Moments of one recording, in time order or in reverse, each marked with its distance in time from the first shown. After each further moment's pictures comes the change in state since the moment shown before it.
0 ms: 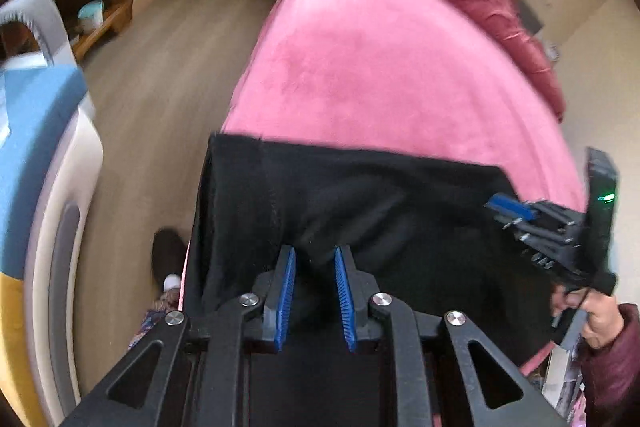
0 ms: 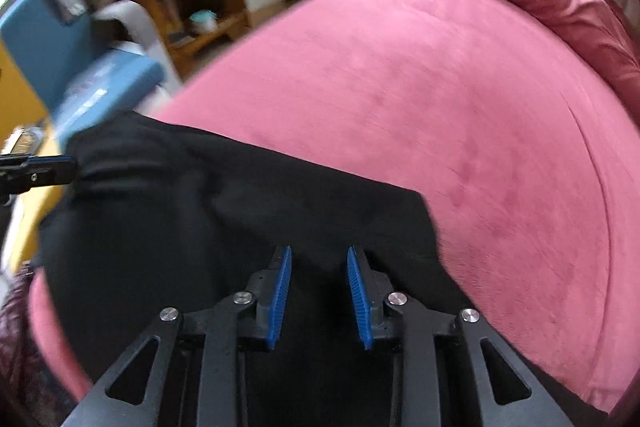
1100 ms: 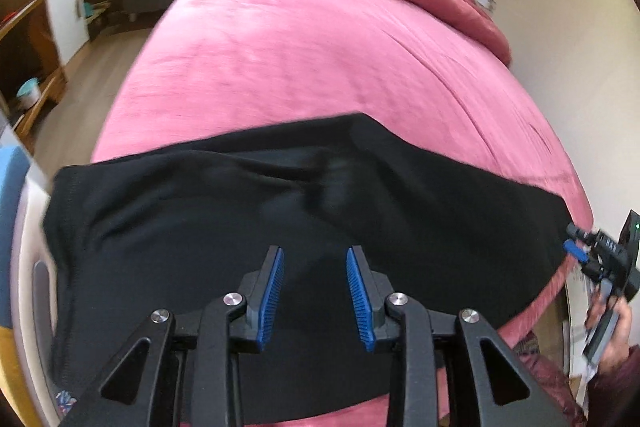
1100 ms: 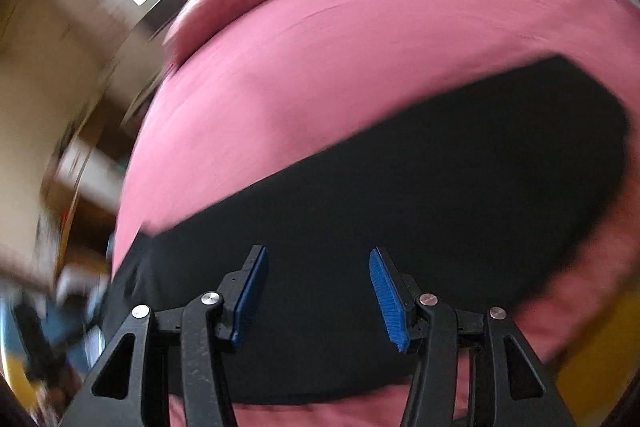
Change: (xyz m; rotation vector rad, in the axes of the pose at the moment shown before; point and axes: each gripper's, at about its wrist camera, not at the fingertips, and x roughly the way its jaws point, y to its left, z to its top) left arm -0.009 -0.158 -0.051 0.298 -0.058 -0.089; right arm -0.203 -0.211 -0.320 1.110 -0.343 -0.120
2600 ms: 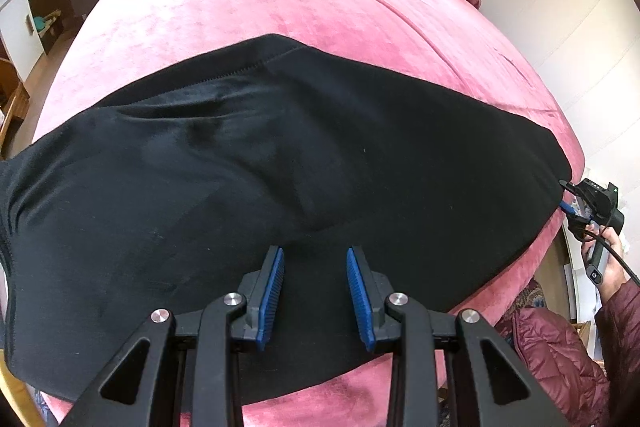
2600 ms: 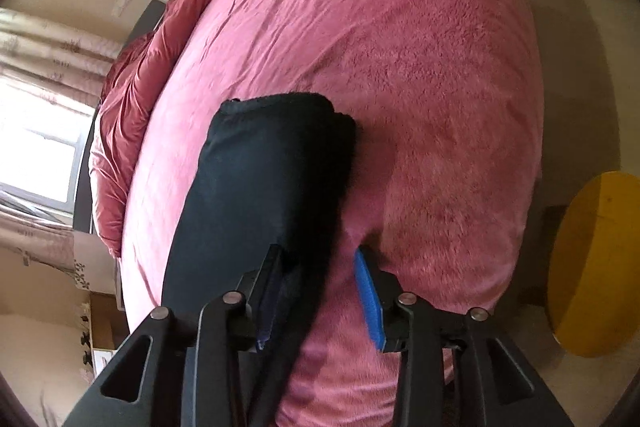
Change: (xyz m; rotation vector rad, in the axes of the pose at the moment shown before) left arm 0.035 -0.068 -0.033 0.129 0.122 -0.033; right arm -0.008 -0.215 0.007 0.591 -0.131 0.000
